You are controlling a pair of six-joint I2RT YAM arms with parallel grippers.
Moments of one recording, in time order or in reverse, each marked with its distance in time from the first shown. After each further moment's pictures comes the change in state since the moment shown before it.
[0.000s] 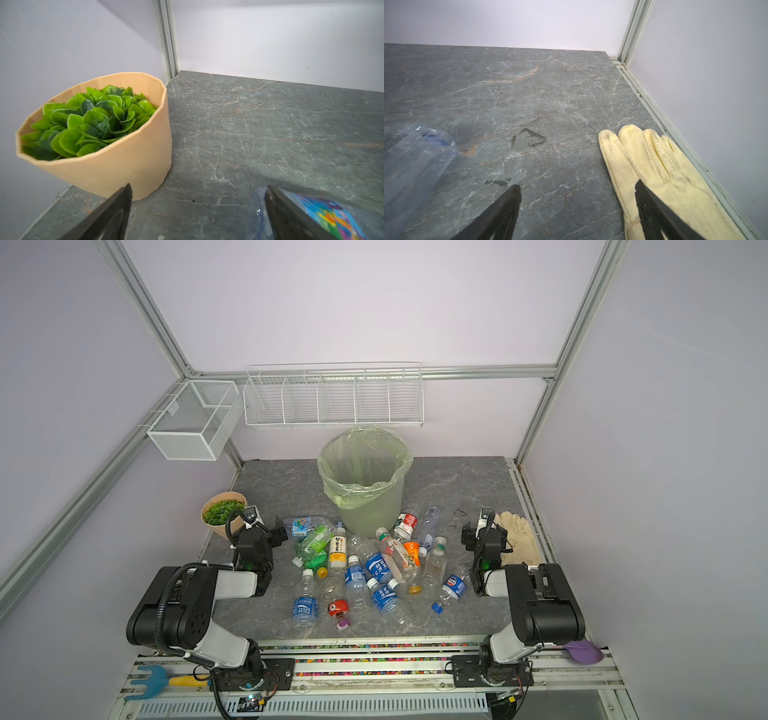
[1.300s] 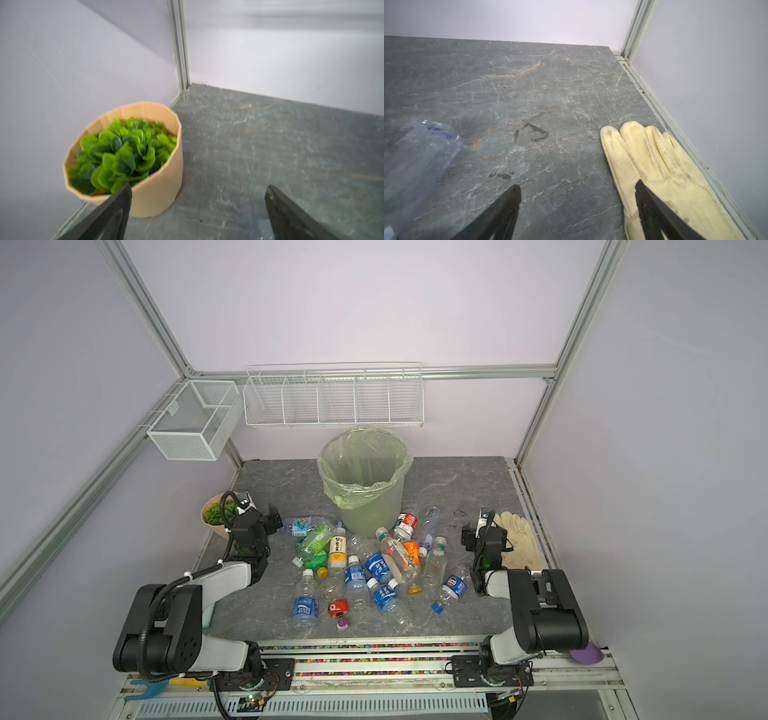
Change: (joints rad) left arm -0.013 -0.176 0.193 -0.356 -0.094 -0.031; right arm 0.001 -0.100 0.050 -0.193 -0.026 -0.004
